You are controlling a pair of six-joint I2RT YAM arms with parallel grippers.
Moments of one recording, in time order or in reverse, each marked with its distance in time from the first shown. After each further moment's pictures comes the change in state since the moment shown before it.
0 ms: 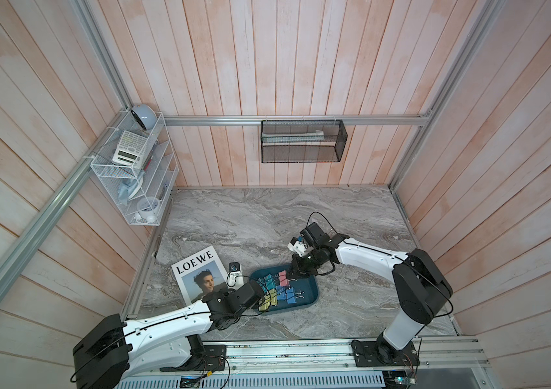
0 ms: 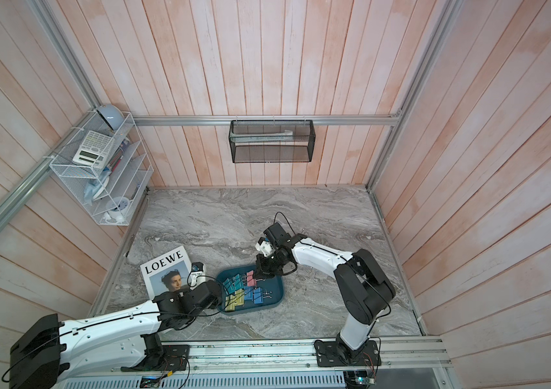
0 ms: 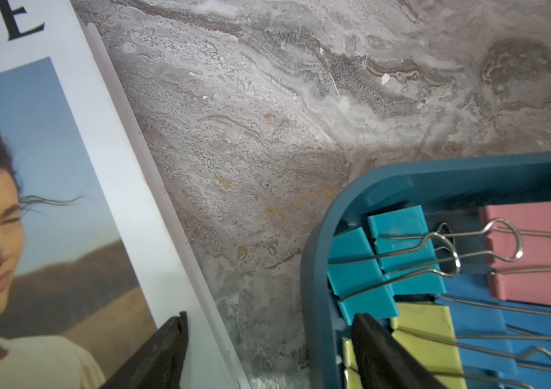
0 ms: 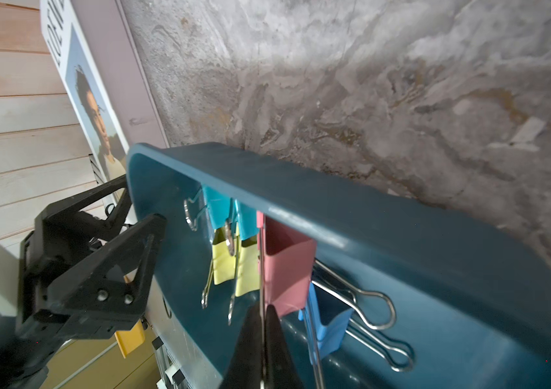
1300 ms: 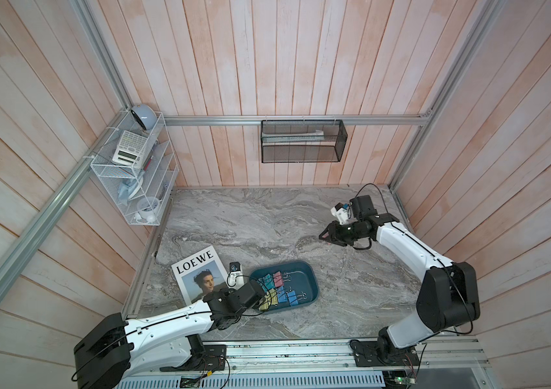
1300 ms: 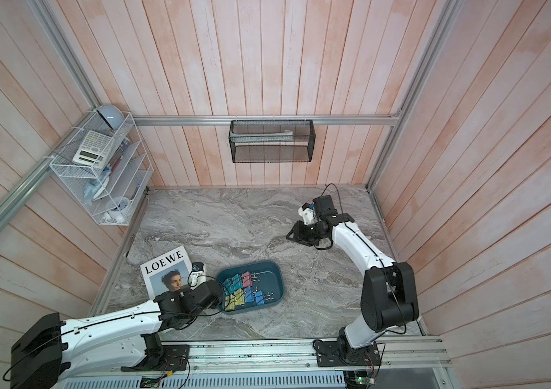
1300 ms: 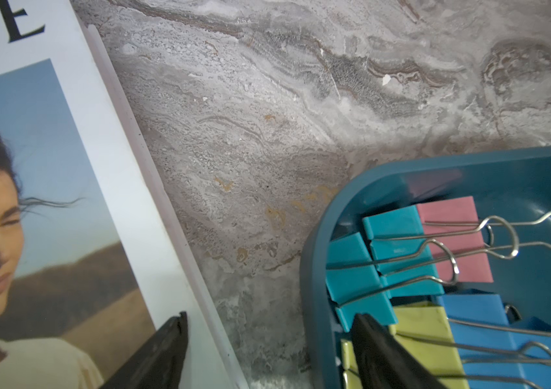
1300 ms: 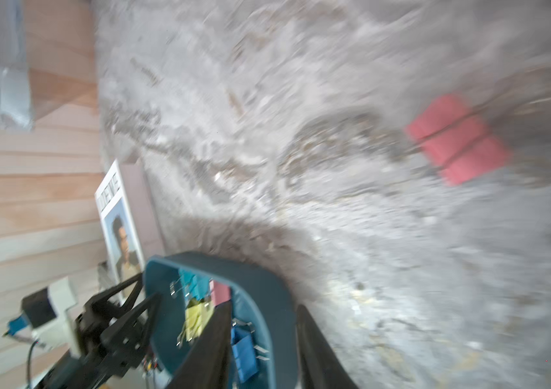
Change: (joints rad) left arm 0.000 0.011 0.000 0.009 -0.003 0.000; right arm -0.502 -0.136 0.125 -0.132 0.094 -0.228
